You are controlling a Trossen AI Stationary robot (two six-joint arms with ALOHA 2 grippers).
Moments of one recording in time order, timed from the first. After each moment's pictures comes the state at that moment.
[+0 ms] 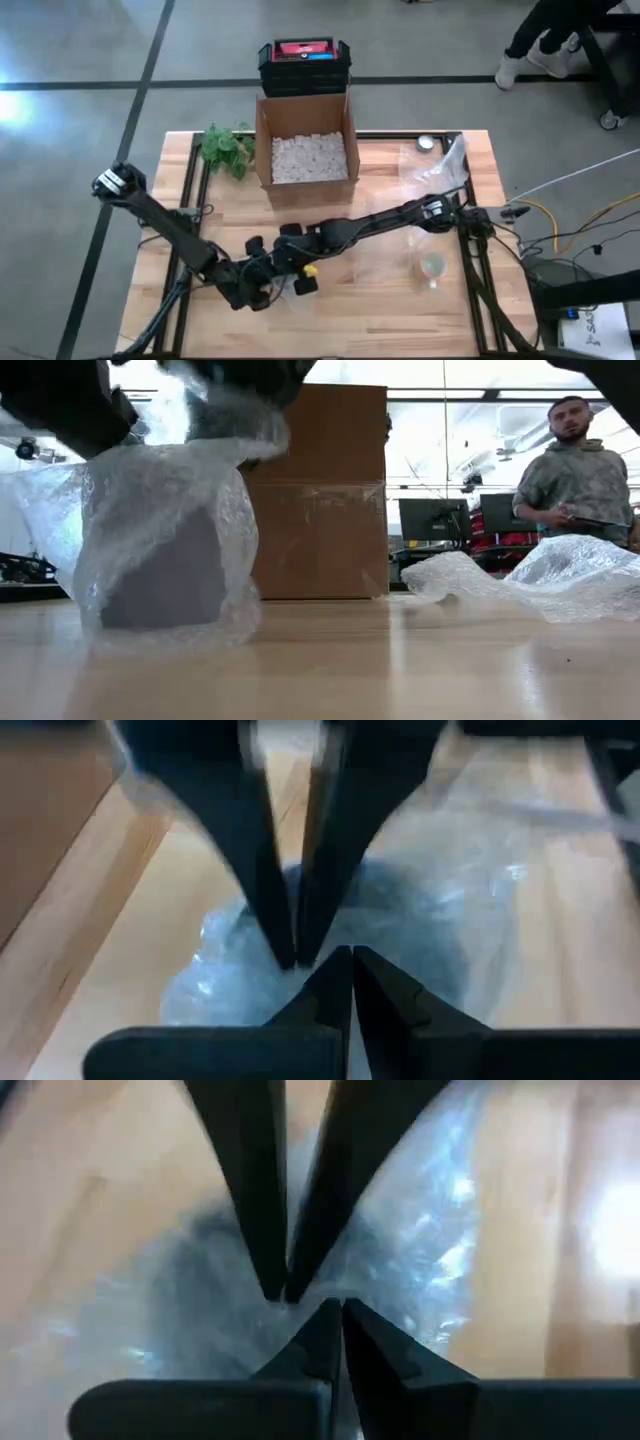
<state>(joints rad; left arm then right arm) -0.69 1.34 0.79 -0.24 -0.61 -0.67 0.21 2.43 2.11 -0.71 -0.03 -0.11</state>
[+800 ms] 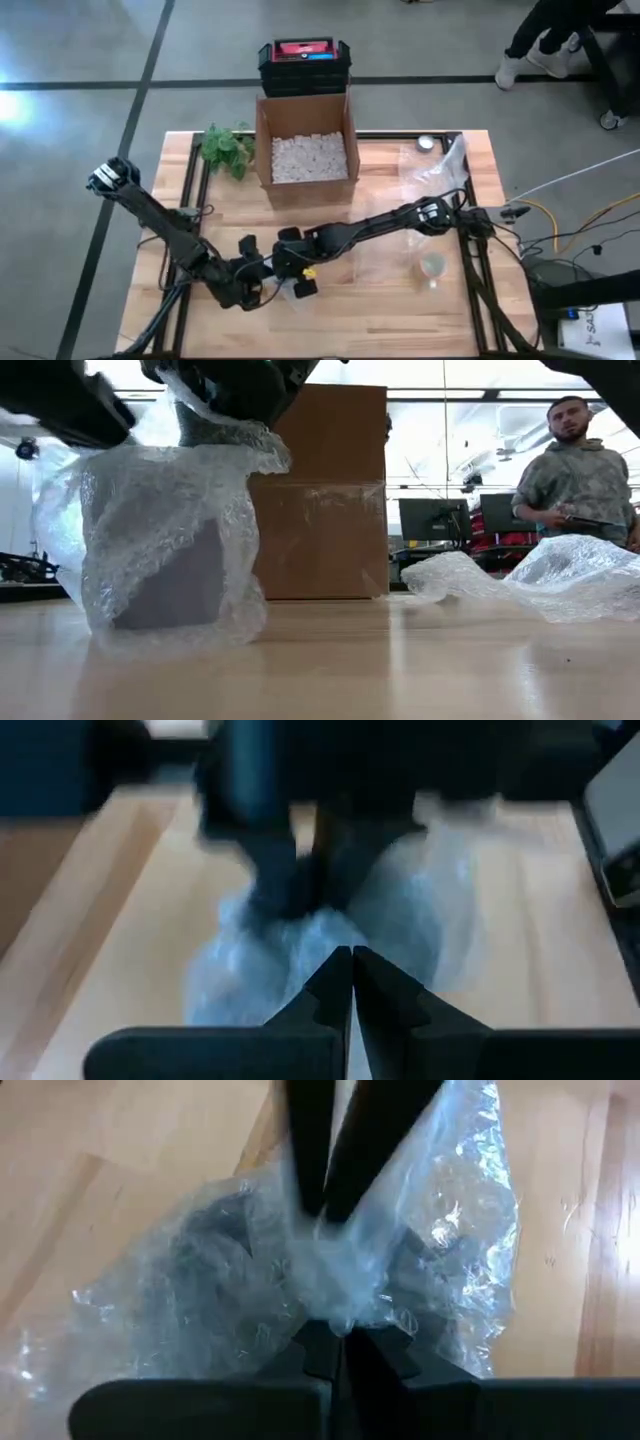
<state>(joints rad) -0.70 1.33 0.74 -0.22 -0.62 -0.66 0.21 2.44 2.12 -0.70 -0.03 -0.13</state>
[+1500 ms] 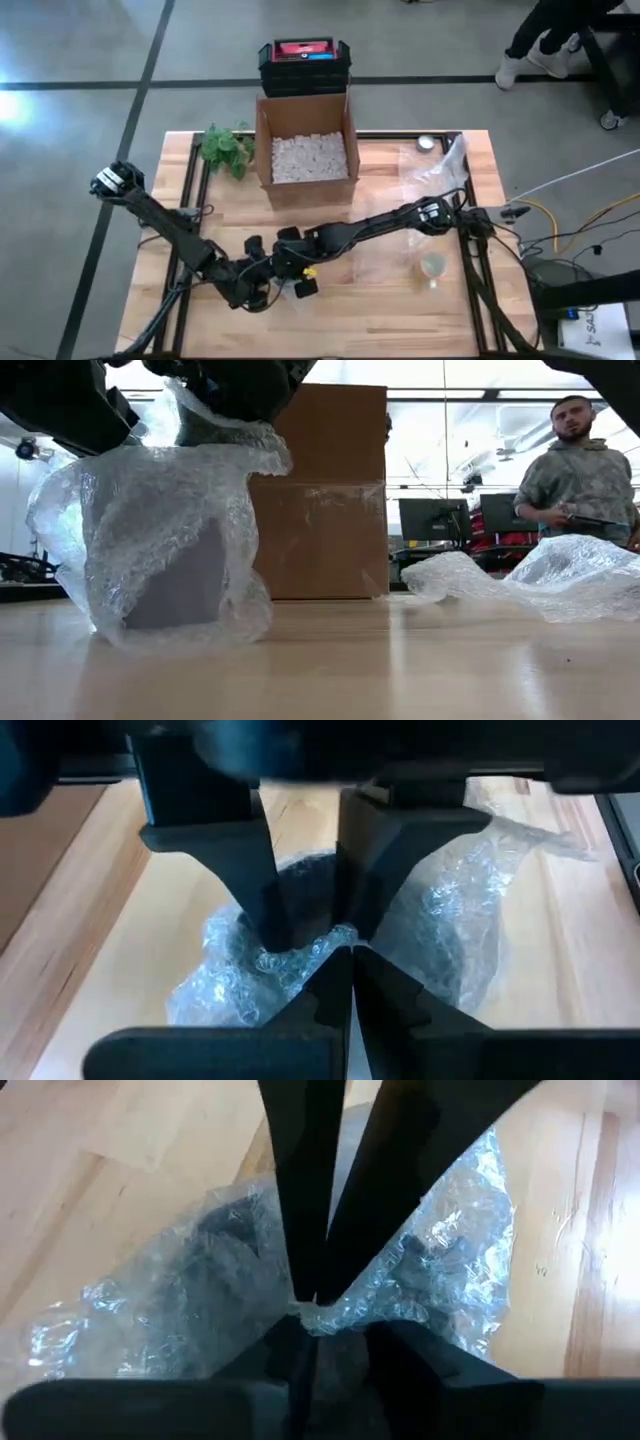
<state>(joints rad) -0.69 1.36 0.74 -0.20 -0.61 -0.65 0.21 2.43 2.12 -0.70 -0.03 -0.17</state>
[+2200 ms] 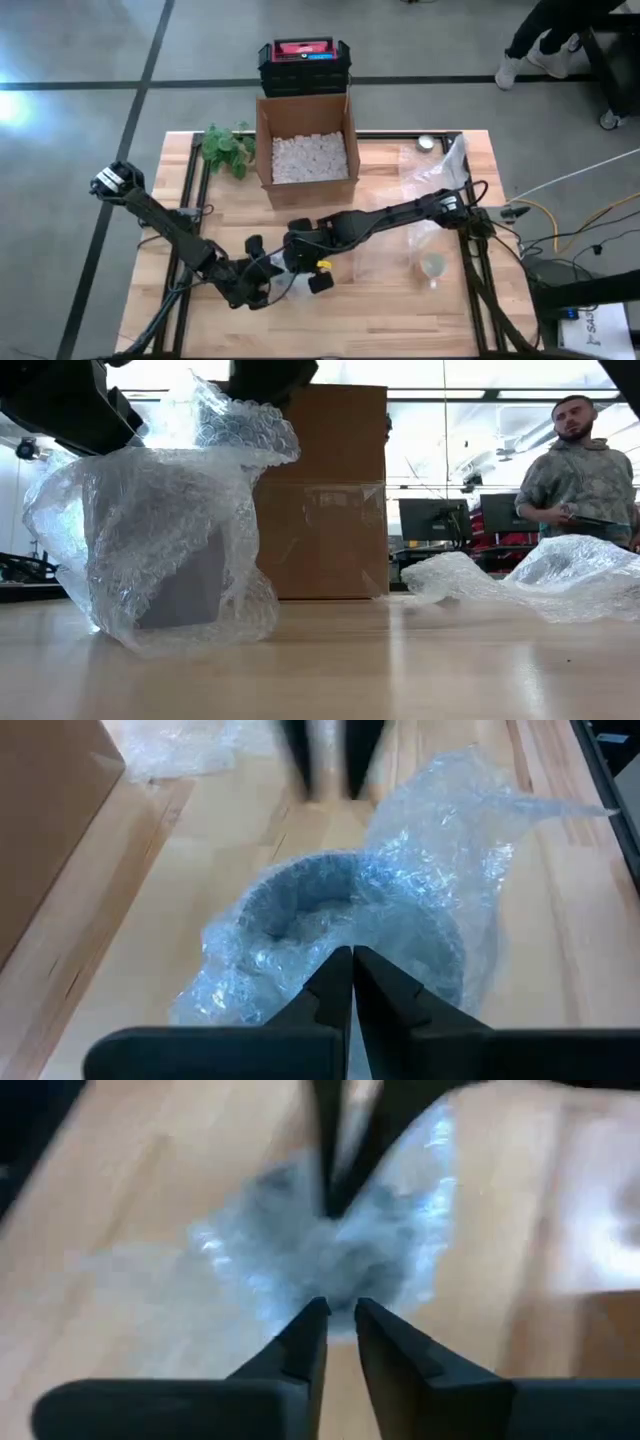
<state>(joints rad) -0.69 1.36 0.74 -0.20 -0.62 -0.64 0.24 2.29 2.12 -0.86 -0.10 -0.17</state>
